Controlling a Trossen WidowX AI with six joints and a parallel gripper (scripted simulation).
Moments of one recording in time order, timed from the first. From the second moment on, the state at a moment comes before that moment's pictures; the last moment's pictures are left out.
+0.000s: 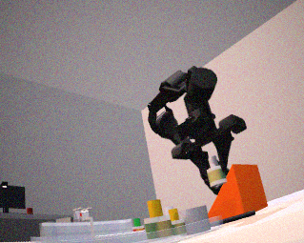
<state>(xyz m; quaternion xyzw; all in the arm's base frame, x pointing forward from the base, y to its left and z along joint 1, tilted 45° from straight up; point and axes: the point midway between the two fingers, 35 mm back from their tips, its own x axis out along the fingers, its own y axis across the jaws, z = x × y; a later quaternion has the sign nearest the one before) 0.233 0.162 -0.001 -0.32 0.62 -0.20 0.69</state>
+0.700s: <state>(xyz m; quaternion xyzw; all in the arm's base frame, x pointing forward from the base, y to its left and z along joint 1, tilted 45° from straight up) 0.271 0.071 0.038 -0.31 0.61 -0.22 0.69</state>
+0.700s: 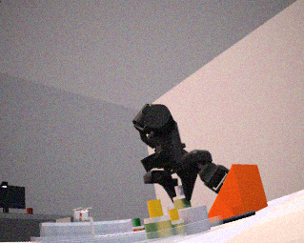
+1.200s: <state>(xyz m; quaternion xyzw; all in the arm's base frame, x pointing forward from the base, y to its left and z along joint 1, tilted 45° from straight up) 0.274 0.053 0.023 -0.31 0.61 -0.23 0.70</state>
